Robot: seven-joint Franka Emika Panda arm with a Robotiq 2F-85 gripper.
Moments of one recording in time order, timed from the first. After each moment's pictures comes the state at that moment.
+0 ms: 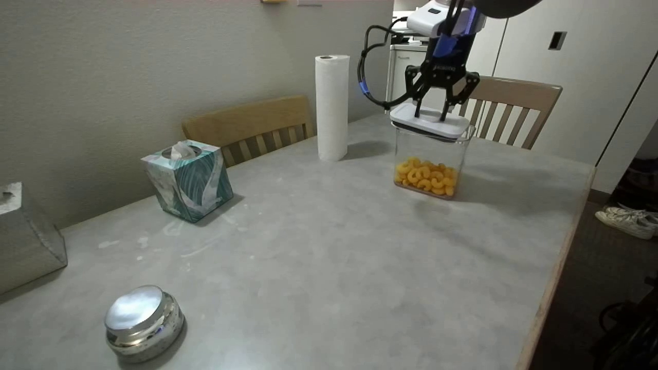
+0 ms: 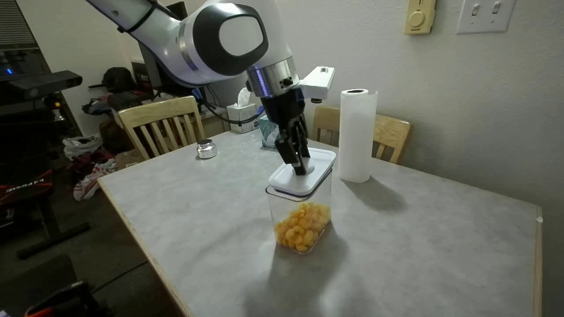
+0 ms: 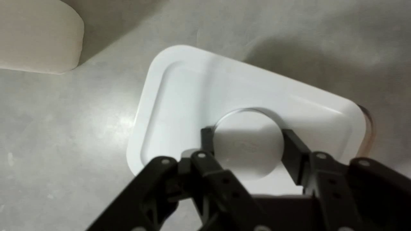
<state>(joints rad) -0.16 0.28 -0.03 -2.07 -0.24 2.58 -2.07</state>
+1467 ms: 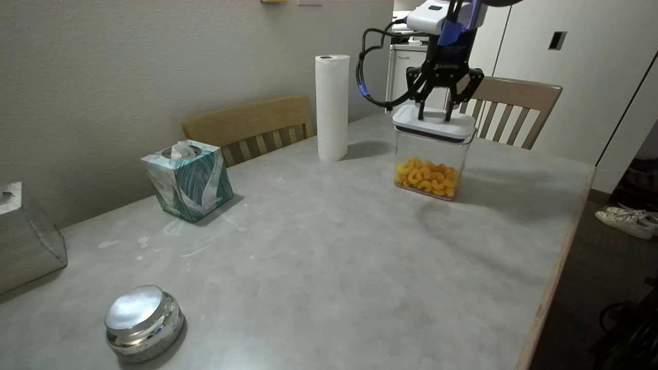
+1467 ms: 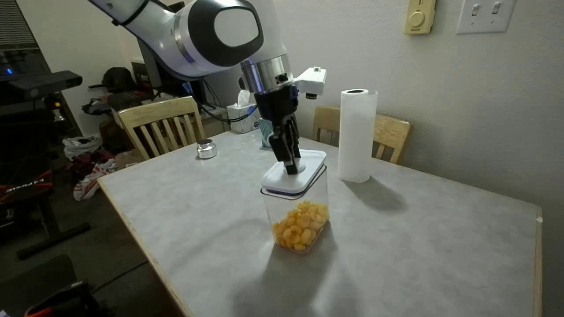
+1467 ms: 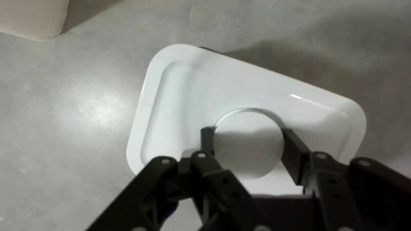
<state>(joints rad) -0.15 0.26 -0.02 -2.07 -0.23 2.48 -2.15</state>
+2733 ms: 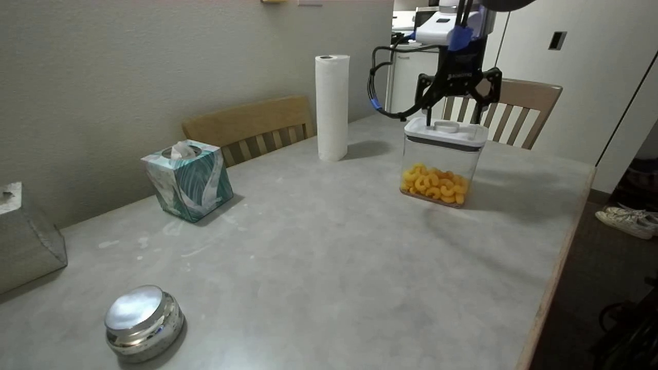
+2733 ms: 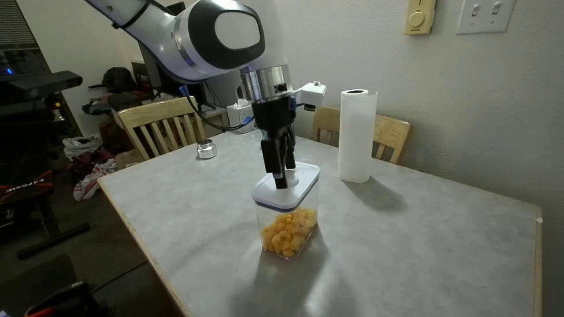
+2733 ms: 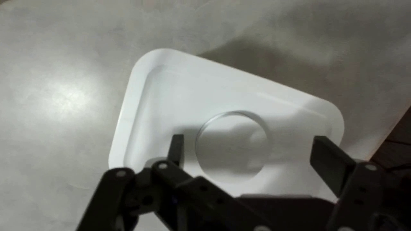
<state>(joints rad) -0.15 0.26 -0.03 -2.08 -0.25 2.38 -2.17</state>
